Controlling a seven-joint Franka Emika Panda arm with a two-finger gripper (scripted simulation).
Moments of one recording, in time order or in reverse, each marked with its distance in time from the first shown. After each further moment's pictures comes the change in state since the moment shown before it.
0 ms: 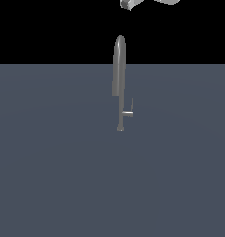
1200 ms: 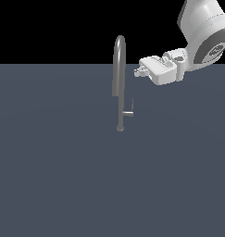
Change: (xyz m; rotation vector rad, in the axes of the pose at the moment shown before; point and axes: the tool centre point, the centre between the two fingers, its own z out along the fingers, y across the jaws) arm 0.190 0.034 0.064 0.492 -0.427 0.505
